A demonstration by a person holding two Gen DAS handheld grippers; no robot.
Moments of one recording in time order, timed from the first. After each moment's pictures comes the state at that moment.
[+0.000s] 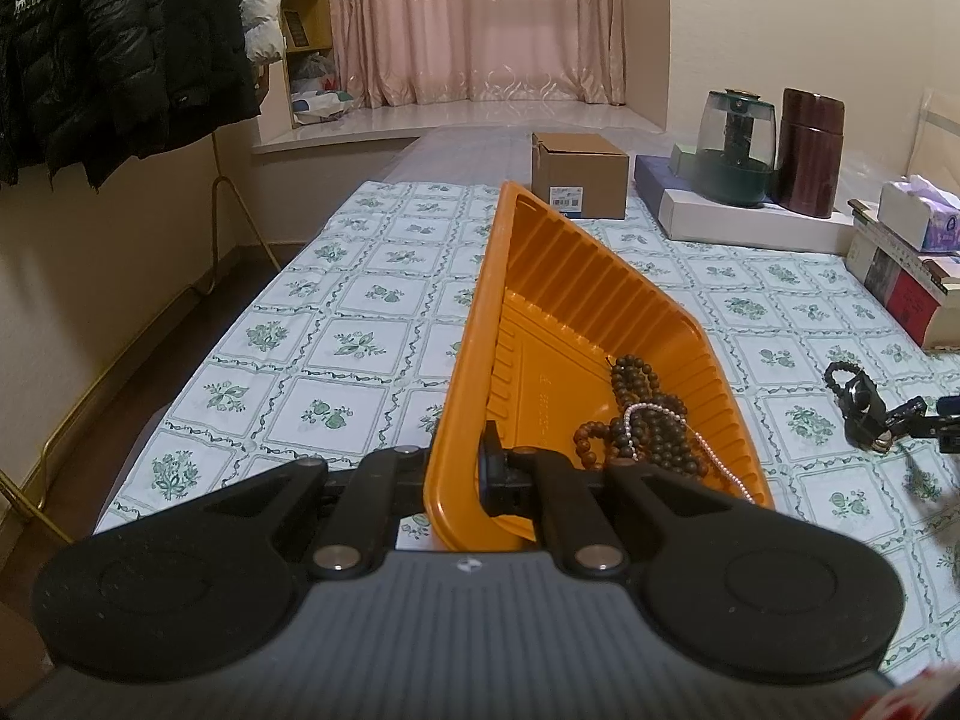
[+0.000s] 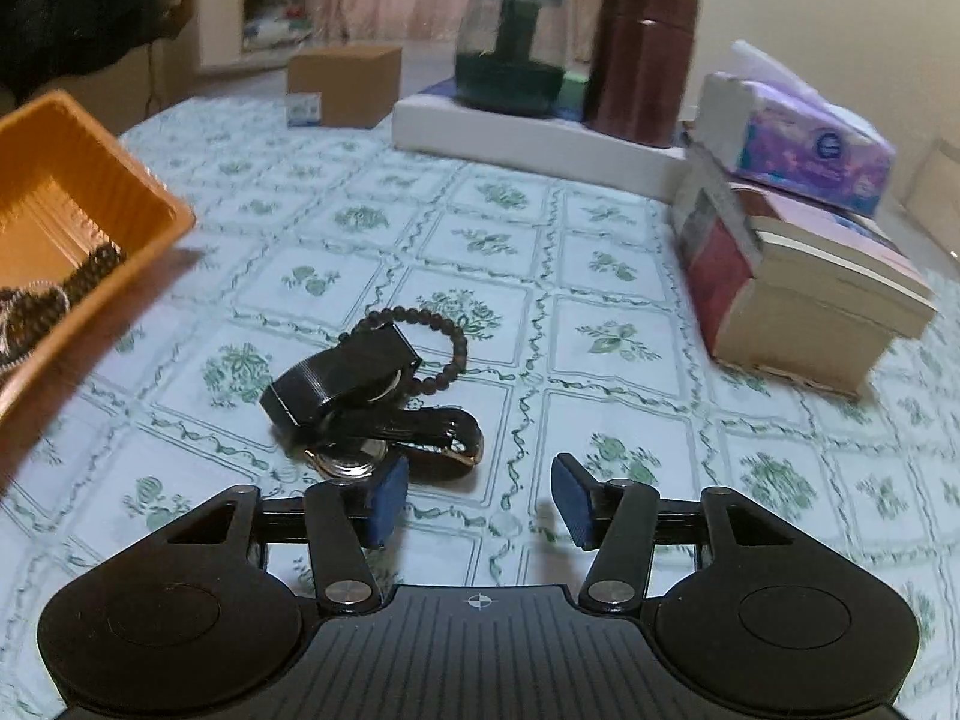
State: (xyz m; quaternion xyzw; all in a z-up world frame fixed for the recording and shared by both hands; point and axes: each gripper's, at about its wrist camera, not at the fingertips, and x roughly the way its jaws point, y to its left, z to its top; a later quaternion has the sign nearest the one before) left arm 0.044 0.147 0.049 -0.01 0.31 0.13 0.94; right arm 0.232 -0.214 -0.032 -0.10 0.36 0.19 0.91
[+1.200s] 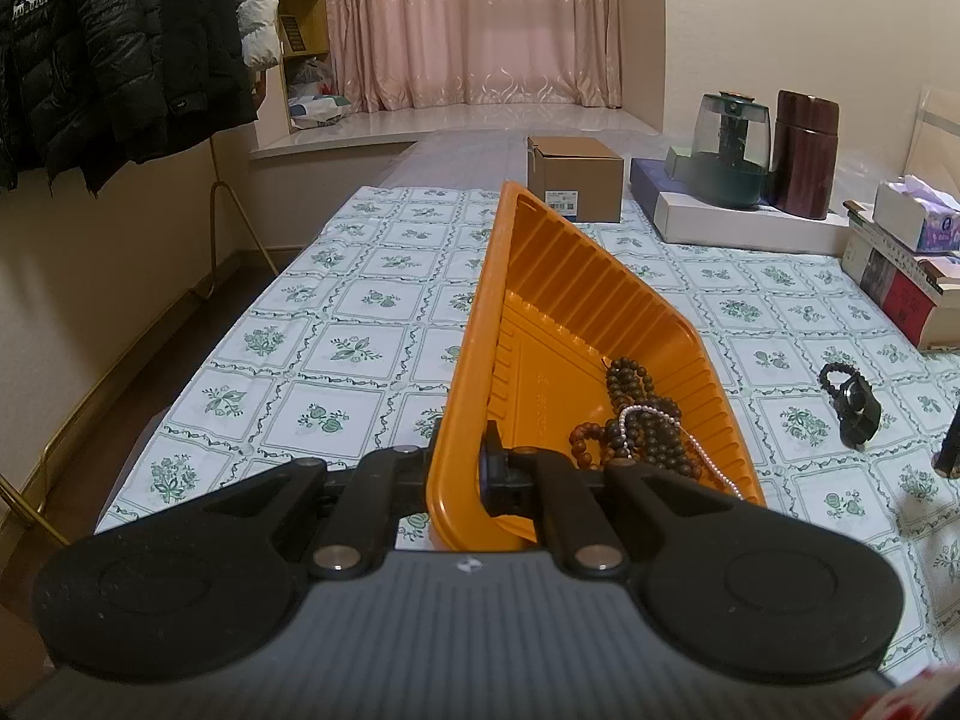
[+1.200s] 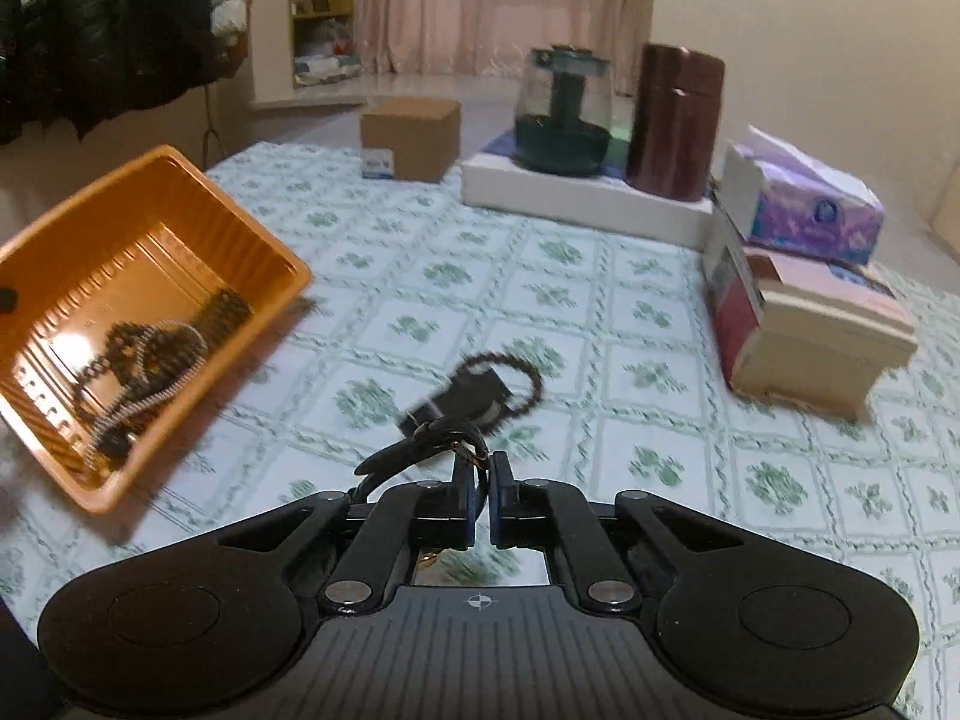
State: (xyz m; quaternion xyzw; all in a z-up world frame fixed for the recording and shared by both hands) left arm 0.044 0.143 0.051 -0.01 0.30 0.13 0.94; right arm 0.163 -0.202 0.043 -0.06 0.34 0.23 0.91
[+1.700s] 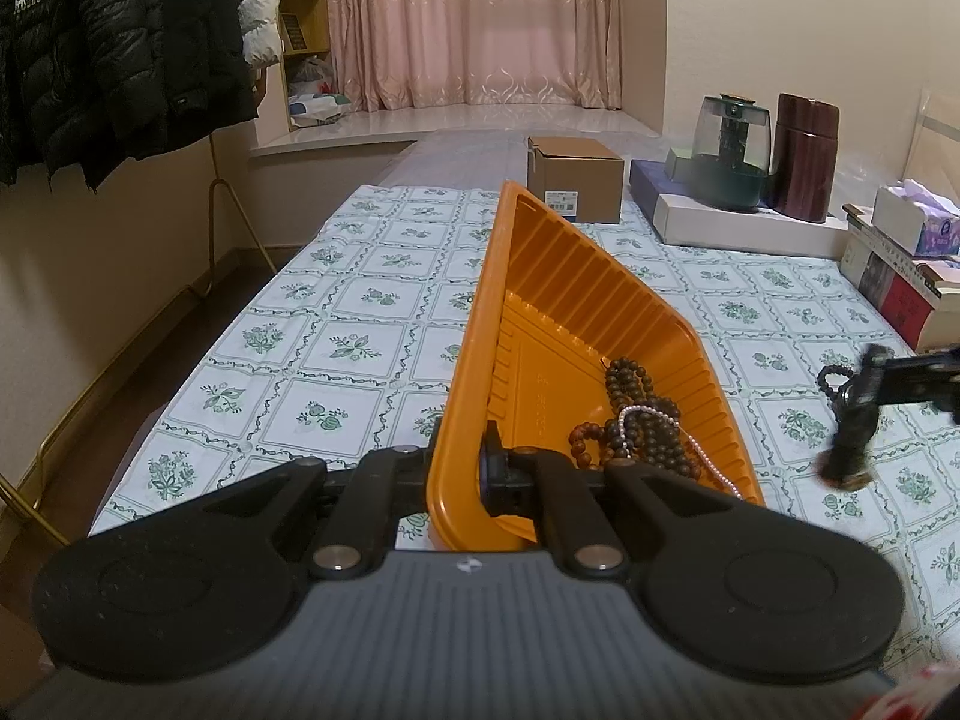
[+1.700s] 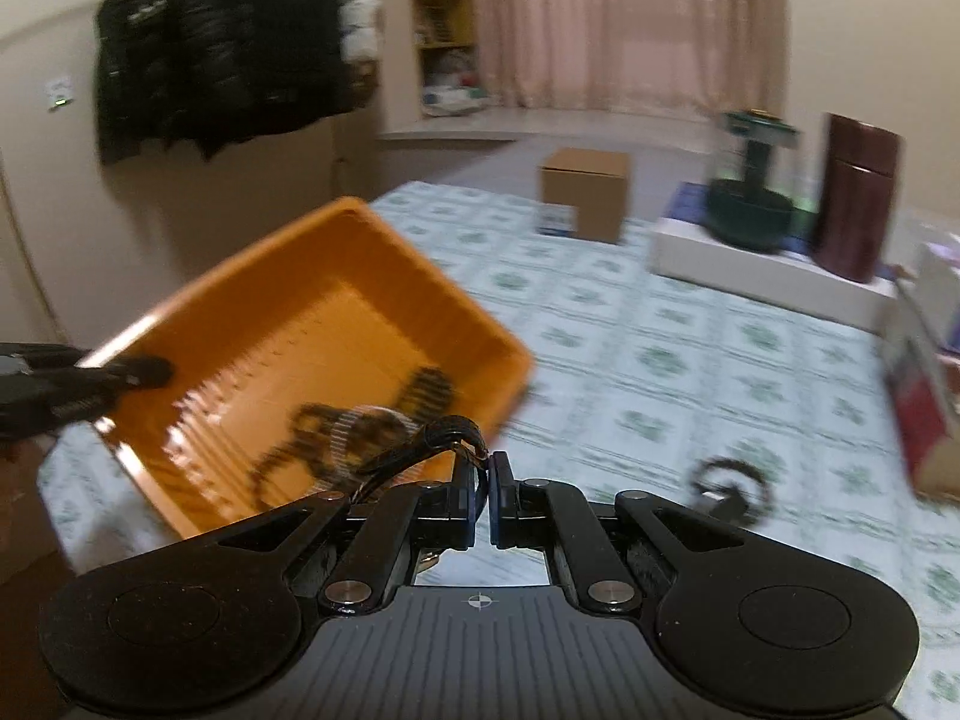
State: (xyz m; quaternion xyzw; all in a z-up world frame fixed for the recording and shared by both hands) left arm 0.043 0.144 0.051 -0.01 0.30 0.13 0.94; right arm 0.158 -0.084 0.069 -0.04 0.32 0.36 0.88
